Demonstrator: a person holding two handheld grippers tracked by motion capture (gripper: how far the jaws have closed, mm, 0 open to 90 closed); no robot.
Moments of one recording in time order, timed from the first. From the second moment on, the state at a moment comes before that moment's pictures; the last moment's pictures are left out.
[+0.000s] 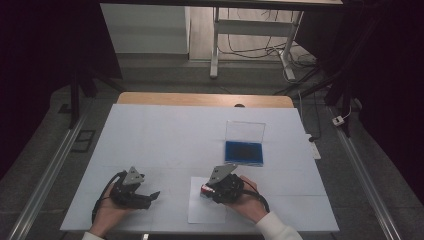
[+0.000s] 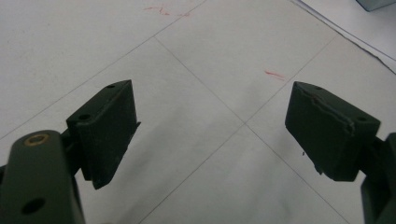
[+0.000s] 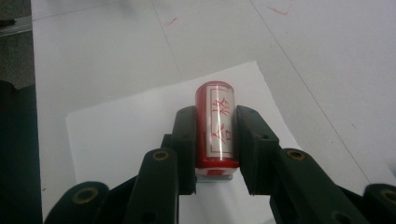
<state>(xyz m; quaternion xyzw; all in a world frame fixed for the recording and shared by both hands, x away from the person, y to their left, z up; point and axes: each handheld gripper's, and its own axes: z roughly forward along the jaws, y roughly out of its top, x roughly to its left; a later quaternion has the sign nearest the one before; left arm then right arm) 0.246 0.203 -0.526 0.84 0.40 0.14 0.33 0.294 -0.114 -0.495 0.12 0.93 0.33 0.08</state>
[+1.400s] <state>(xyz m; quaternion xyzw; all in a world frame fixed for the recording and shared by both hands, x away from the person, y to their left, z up) 0.246 0.202 -0.527 0.85 0.40 0.14 0.32 0.297 -0.108 -0.498 0.13 0.94 0.30 0.07</state>
